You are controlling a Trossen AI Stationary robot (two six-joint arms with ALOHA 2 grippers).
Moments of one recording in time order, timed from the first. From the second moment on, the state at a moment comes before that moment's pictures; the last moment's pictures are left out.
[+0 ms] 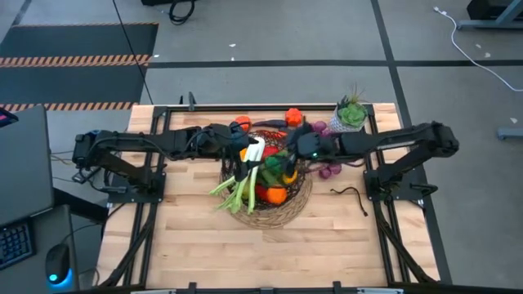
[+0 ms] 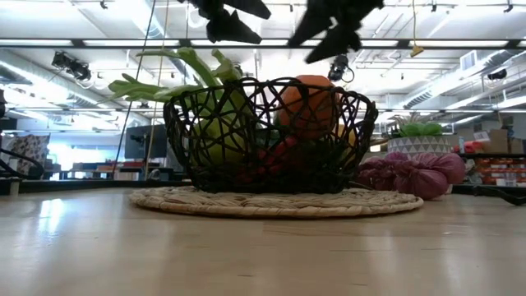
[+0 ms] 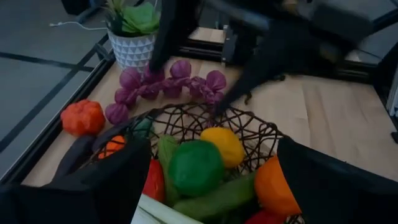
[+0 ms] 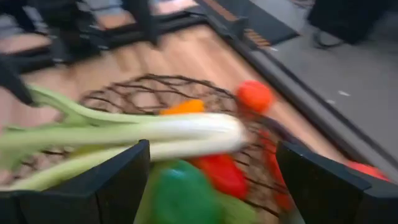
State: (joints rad) left arm 0.05 1.38 1.18 -0.26 -0.14 -0.10; right arm 0.04 1.37 1.16 -0.41 0.47 0.31
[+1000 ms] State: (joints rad) left arm 0.16 0.94 0.77 -0.07 0.01 -0.11; right arm -0.54 1.39 1.16 -0.57 0.15 0.25
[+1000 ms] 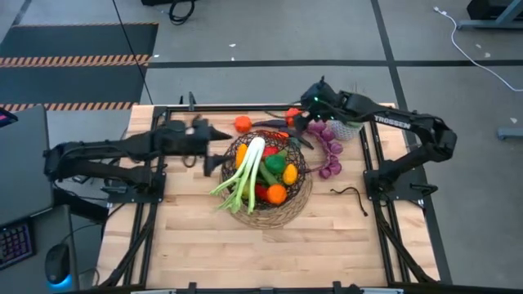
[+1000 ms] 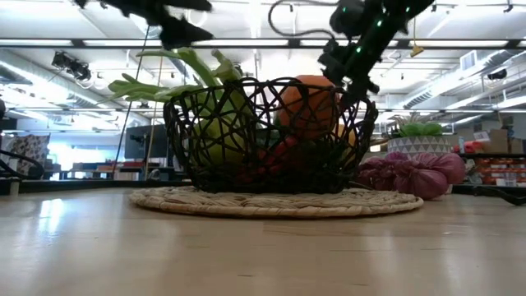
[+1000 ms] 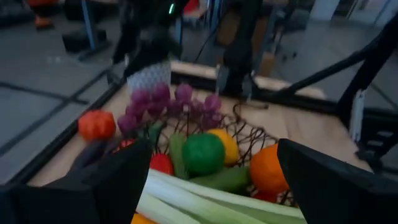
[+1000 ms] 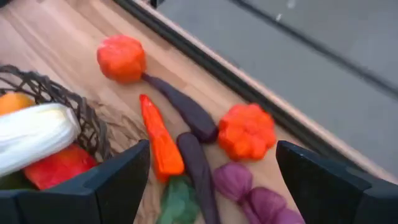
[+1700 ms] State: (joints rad) left arm 0.14 0.73 0.37 0.34 -0.01 -0.28; right arm -0.70 1.81 1.34 -0.70 0.10 0.17
